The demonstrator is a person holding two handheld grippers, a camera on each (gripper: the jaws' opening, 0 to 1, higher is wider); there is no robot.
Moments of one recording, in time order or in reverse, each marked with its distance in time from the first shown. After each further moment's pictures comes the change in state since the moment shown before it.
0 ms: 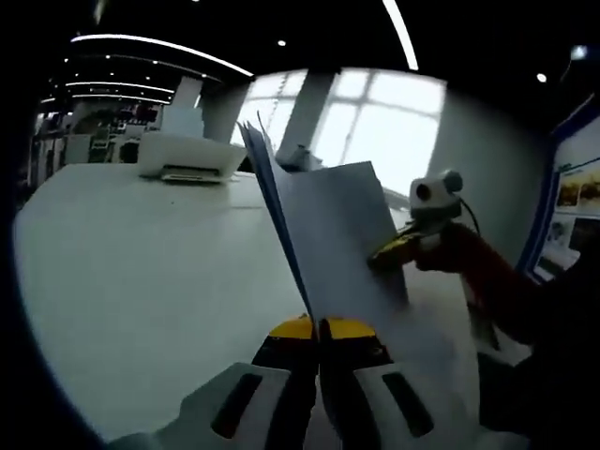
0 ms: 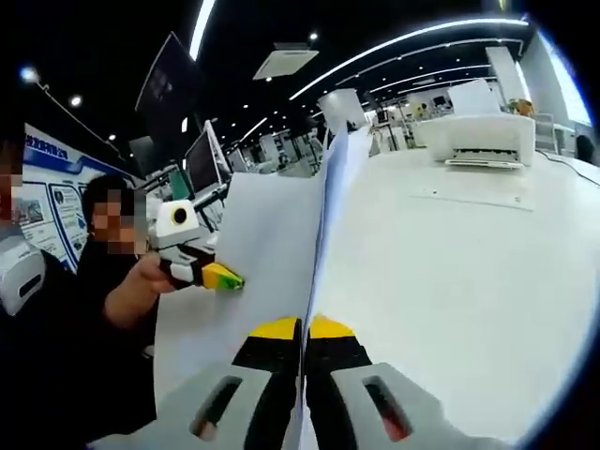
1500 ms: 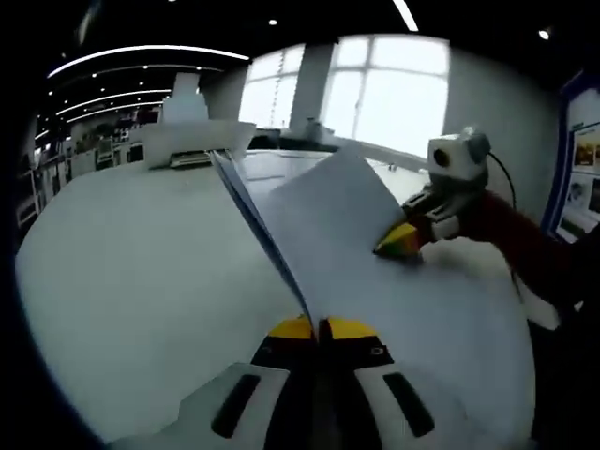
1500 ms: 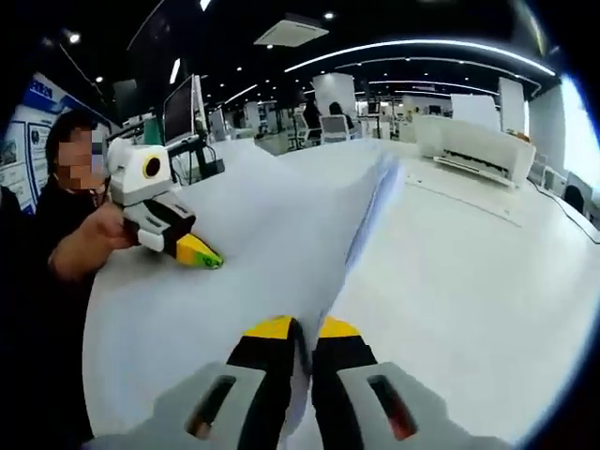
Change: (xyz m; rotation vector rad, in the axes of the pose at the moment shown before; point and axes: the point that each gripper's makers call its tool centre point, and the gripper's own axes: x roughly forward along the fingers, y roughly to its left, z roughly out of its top) left arm 0.023 0.040 -0.032 0.103 0.133 0.091; right arm 0.030 -0.033 -0.030 -0.185 0.126 -0.182
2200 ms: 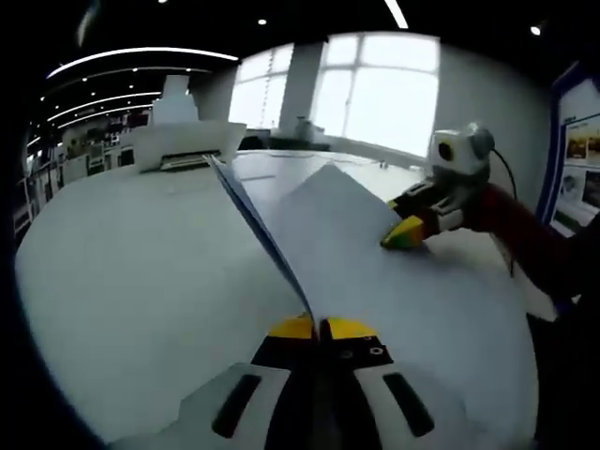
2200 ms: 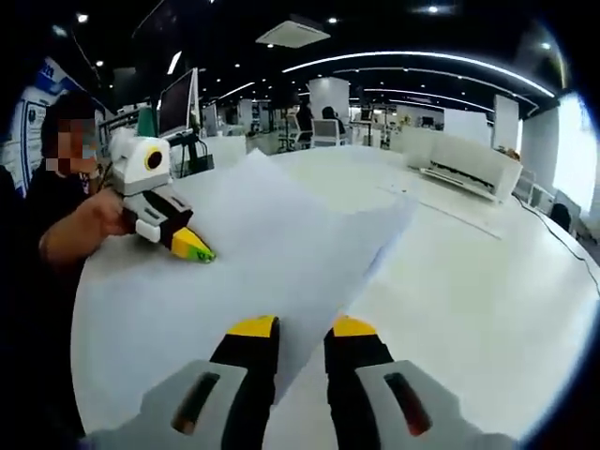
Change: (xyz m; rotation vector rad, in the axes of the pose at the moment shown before) left arm 0.000 -0.005 -0.001 0.029 0.000 -0.039; right arm -0.024 -0.007 -0.002 -0.056 -0.014 -0.096
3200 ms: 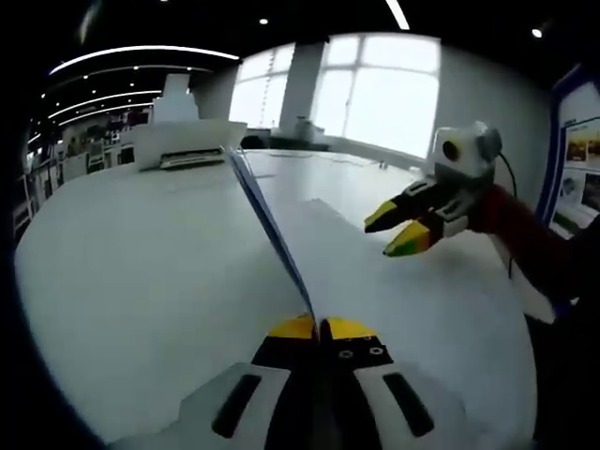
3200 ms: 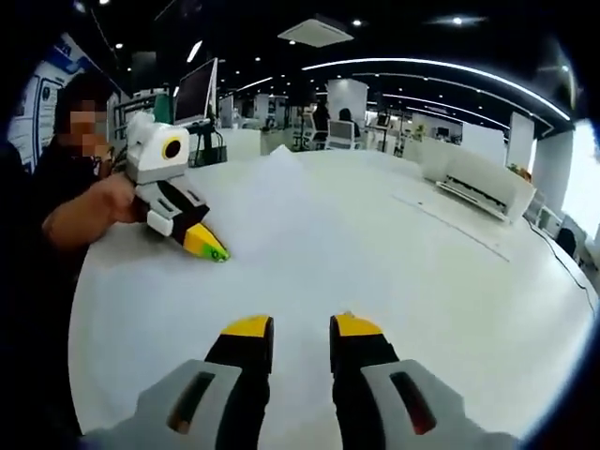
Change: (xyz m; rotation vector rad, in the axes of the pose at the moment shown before) left arm -0.002 0.005 0.000 -0.009 -0.001 -0.002; right arm 0.014 0.013 0.007 -0.084 0.003 0.044
